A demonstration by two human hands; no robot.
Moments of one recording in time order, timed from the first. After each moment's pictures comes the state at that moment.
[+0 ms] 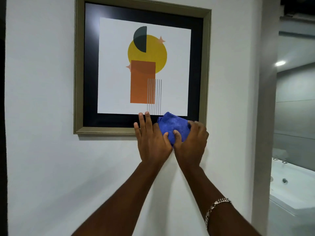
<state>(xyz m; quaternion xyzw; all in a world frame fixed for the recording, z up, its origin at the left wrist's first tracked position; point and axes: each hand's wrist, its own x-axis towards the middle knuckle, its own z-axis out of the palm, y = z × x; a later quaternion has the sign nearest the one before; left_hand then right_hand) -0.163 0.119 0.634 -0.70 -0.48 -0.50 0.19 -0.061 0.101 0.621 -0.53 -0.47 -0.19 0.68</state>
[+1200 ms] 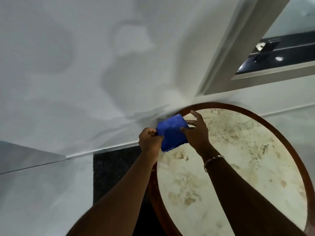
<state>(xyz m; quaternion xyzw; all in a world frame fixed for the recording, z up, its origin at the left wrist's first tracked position) -0.021 0.002 -0.005 -0.36 -0.70 -0.26 -0.55 0.131 -0.029 -0.016 -0.77 -0.31 0.38 0.41</state>
